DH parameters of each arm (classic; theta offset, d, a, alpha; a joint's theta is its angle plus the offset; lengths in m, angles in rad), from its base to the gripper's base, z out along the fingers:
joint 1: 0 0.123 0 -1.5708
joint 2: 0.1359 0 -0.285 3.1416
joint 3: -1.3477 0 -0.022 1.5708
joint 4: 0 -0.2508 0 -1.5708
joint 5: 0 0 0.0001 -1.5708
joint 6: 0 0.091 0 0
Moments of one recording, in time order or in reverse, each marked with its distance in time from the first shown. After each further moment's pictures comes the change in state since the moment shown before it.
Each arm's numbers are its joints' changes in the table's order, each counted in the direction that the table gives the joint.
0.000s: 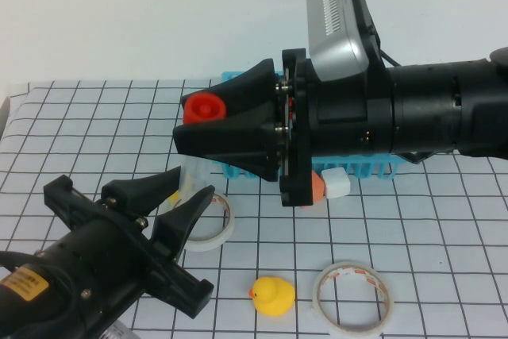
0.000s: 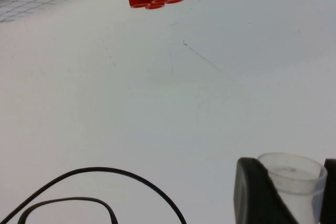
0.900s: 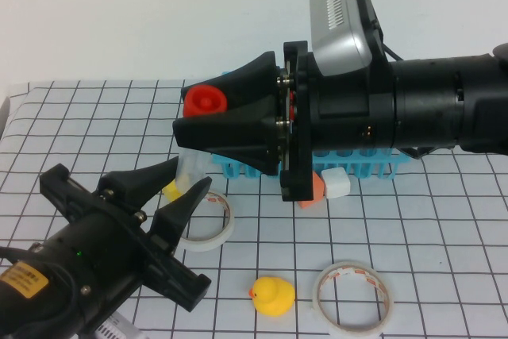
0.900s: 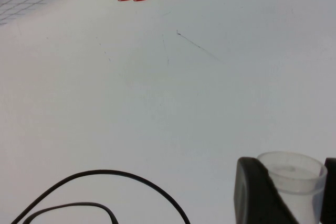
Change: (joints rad) right arm 0.000 0.000 0.010 0.000 0.005 -0.010; left arm 0.000 0.000 0.000 -0.083 0.032 0.007
